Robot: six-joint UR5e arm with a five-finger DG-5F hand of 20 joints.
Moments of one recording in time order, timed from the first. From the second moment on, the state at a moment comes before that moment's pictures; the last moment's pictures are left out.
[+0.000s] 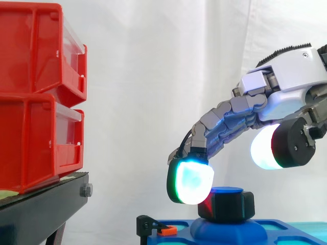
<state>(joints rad) 0.02 -2.21 -1.07 -3.23 -1.69 -1.37</state>
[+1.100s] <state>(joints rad) -0.07 -2.21 -1.07 -3.26 -1.81 -1.41</state>
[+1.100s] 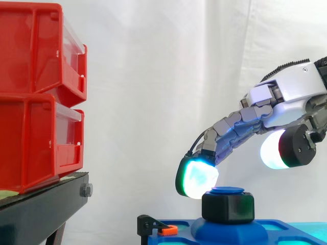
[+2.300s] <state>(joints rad) 0.06 -2.23 -1.02 -3.21 -1.71 -1.41</state>
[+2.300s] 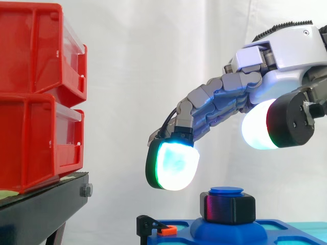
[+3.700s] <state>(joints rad) 0.00 -2.23 -1.02 -3.27 -1.74 -1.50</state>
